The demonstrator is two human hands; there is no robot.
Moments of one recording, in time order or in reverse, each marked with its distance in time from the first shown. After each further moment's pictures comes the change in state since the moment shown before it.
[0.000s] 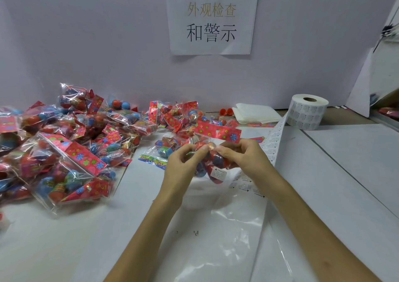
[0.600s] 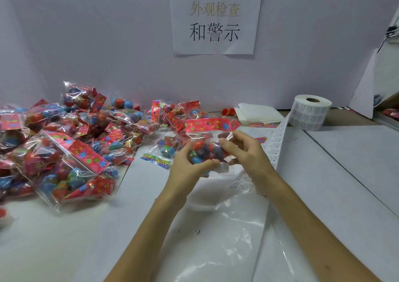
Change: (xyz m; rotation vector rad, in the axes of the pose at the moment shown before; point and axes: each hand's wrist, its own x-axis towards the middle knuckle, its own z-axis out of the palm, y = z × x) left_hand 0.002 -0.005 0.001 -0.021 -0.063 -0.054; right_hand -0.005 -0.006 0.006 0.006 -0.008 -0.120
